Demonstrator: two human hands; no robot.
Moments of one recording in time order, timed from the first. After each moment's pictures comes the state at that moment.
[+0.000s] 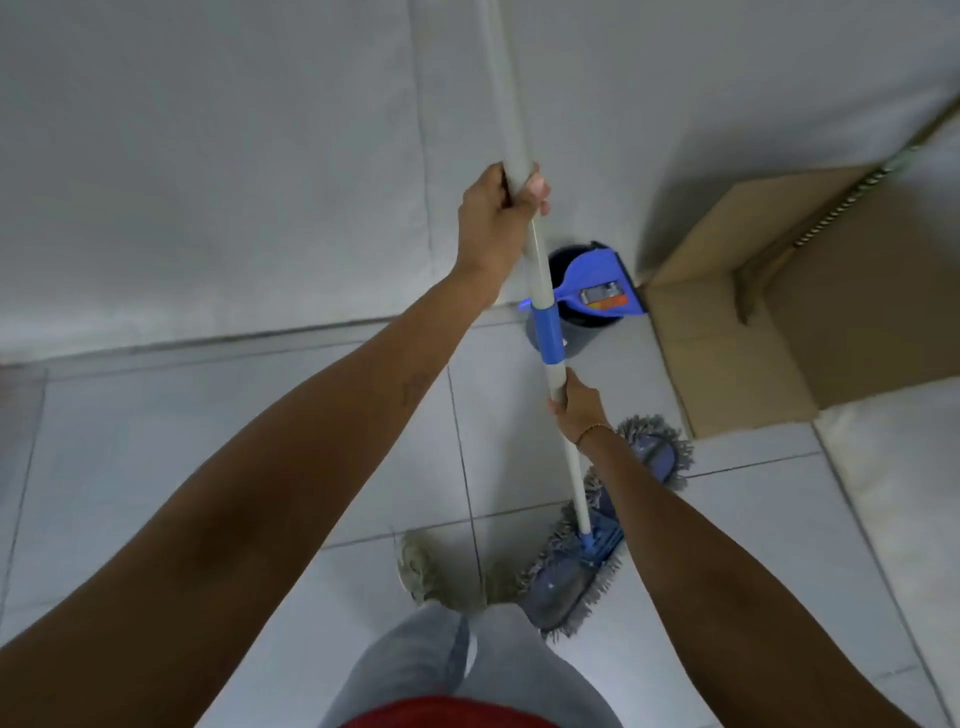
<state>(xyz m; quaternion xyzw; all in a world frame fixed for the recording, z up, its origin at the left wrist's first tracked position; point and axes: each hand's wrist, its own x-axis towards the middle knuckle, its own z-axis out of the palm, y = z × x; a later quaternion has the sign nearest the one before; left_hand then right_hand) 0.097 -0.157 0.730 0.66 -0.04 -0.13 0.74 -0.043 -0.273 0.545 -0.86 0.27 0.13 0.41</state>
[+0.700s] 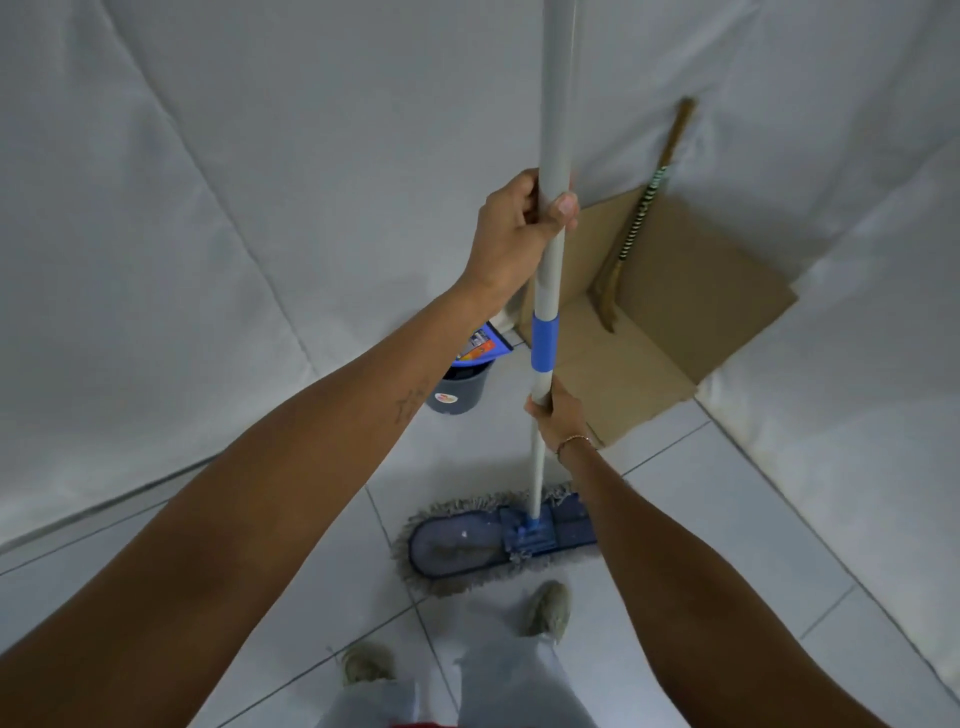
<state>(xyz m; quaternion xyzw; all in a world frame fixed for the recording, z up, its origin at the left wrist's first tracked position) 0.003 -0.365 0.818 0.63 -0.33 -0.20 0.68 -0.119 -0.423 0.609 -0.78 0.40 -0.08 0.48</state>
